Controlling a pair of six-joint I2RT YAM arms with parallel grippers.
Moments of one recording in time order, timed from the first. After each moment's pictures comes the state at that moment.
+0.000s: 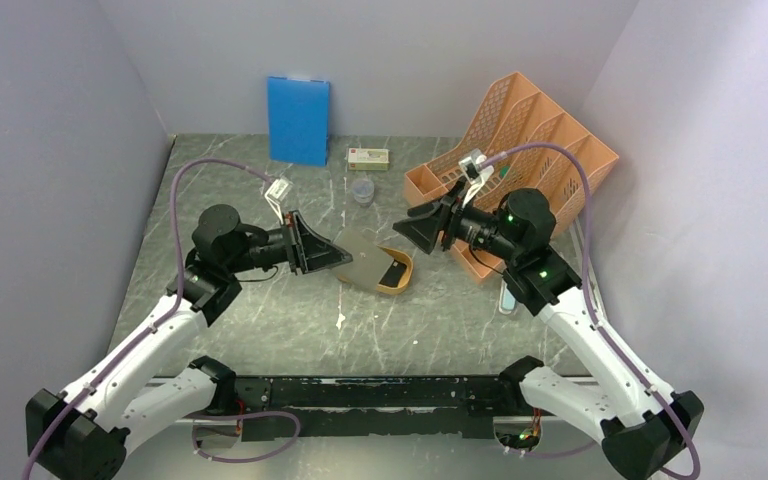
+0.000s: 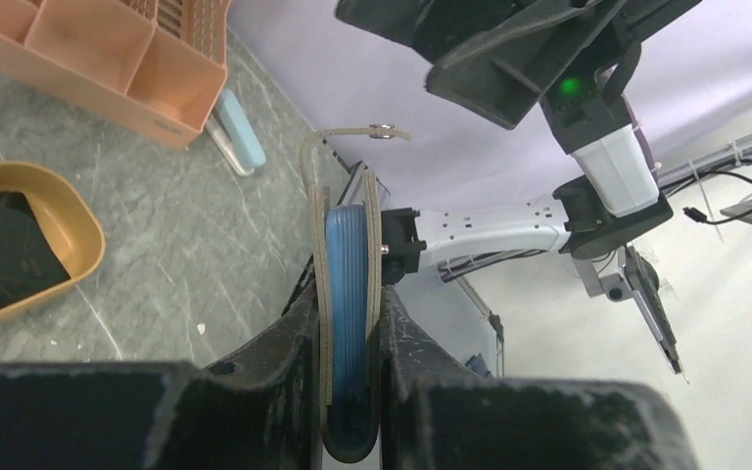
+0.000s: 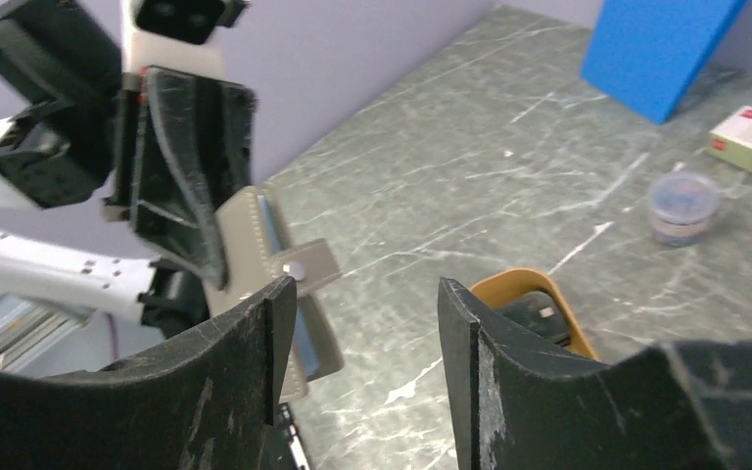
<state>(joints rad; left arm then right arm) -0.50 0.90 0.72 0.18 0.78 -0.87 0.52 0.94 0.96 -0.05 -0.48 0.34</state>
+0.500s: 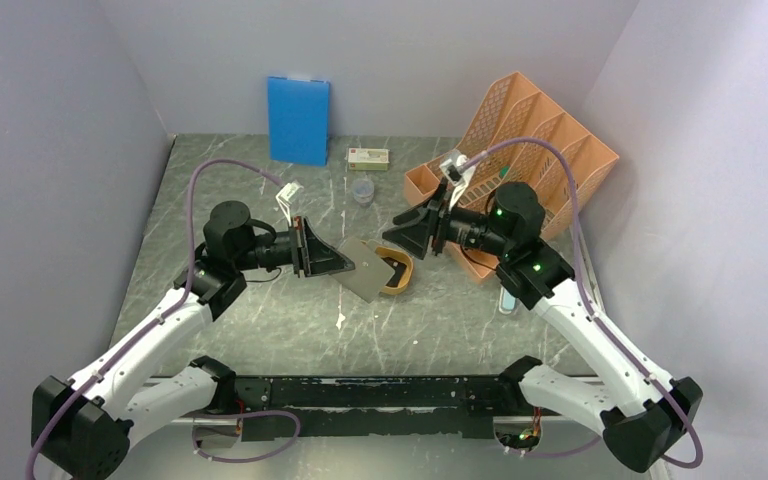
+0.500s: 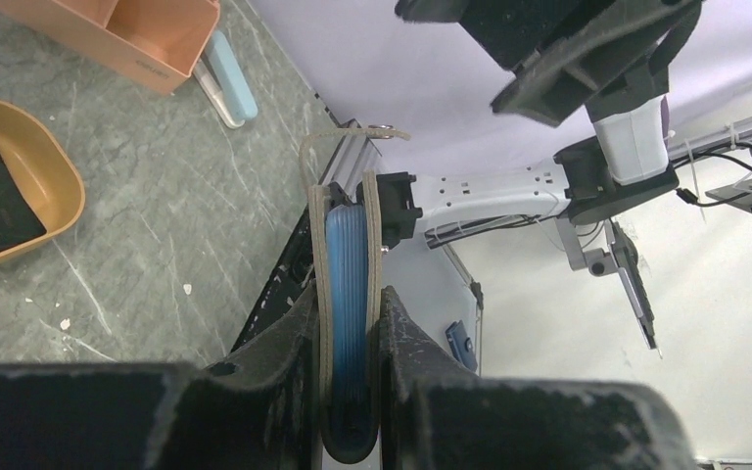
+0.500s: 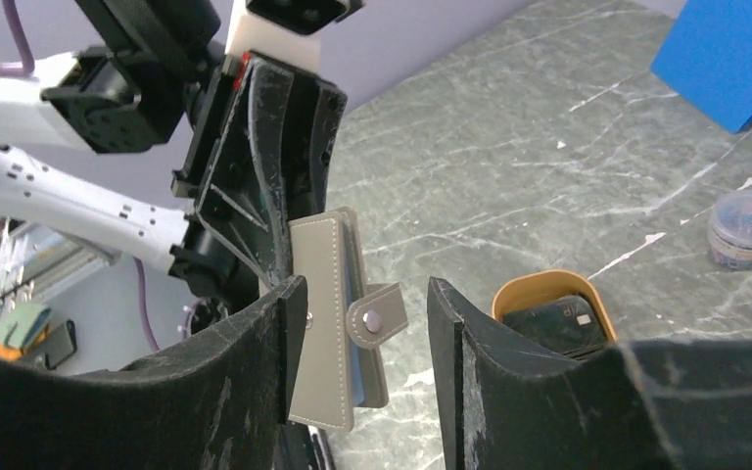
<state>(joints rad) -0.49 0.96 0.72 0.12 0.86 -0.87 0.55 0.98 0.97 -0.03 -0.64 0.33</state>
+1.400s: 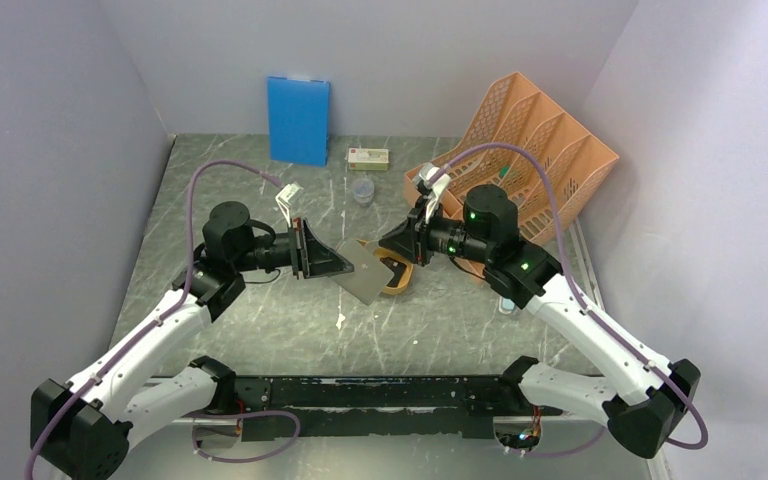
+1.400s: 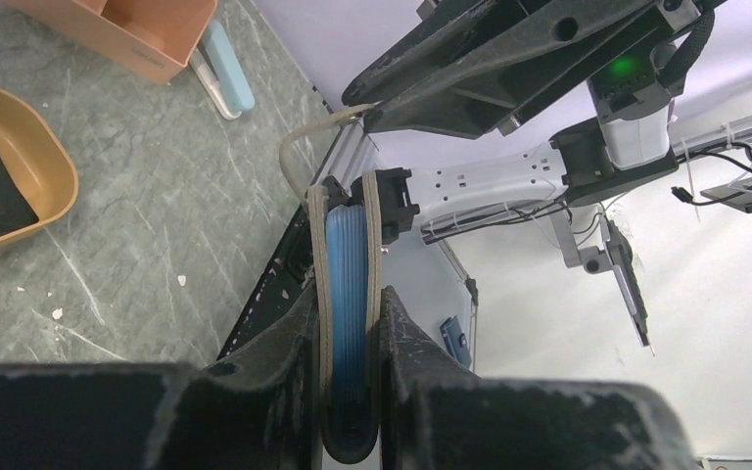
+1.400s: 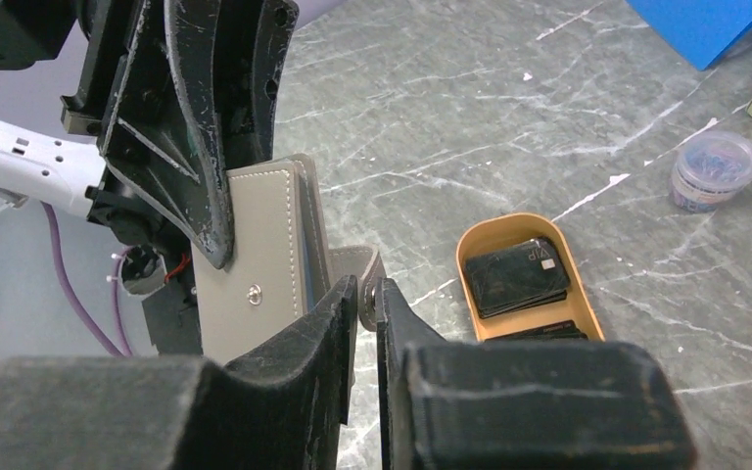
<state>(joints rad) -0.49 0.95 0.72 0.10 0.87 -0.88 0.70 1.03 1.04 -0.24 -0.44 0.13</state>
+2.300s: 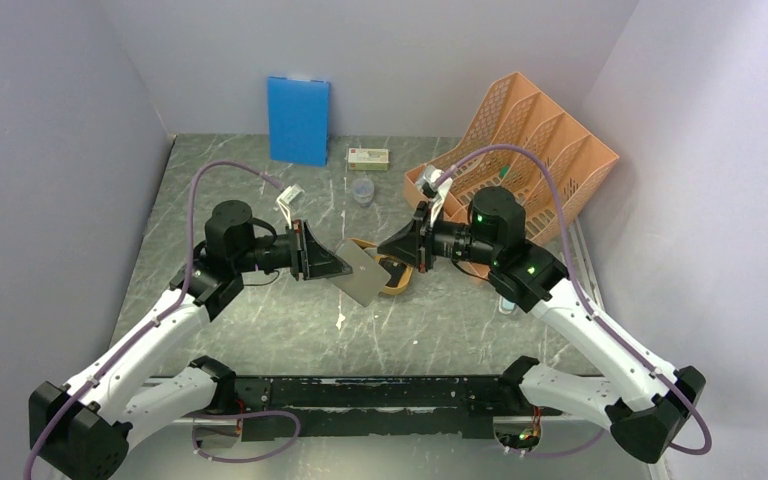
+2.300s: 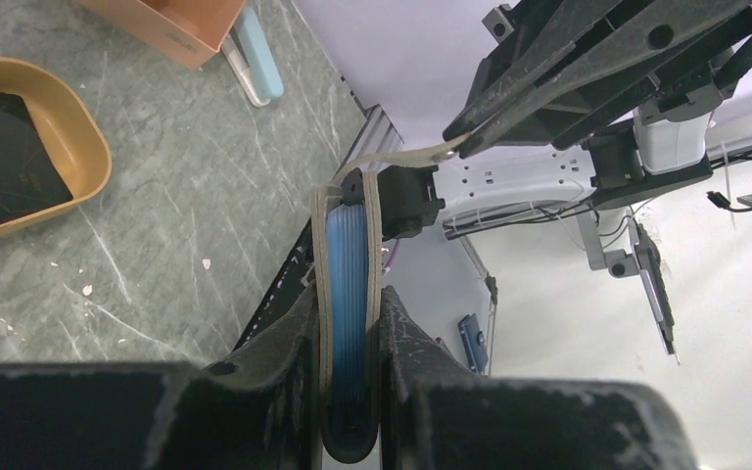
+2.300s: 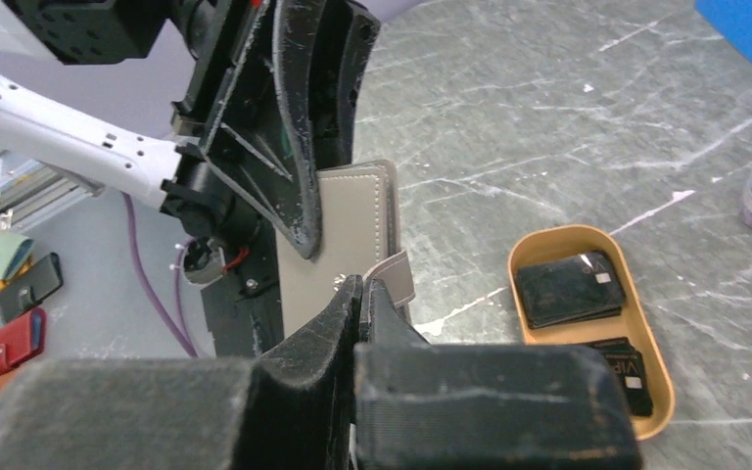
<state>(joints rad) -0.49 0.94 0.75 -0.01 0.84 -0.82 0.70 1.01 1.05 -0.25 -0.53 0.18</state>
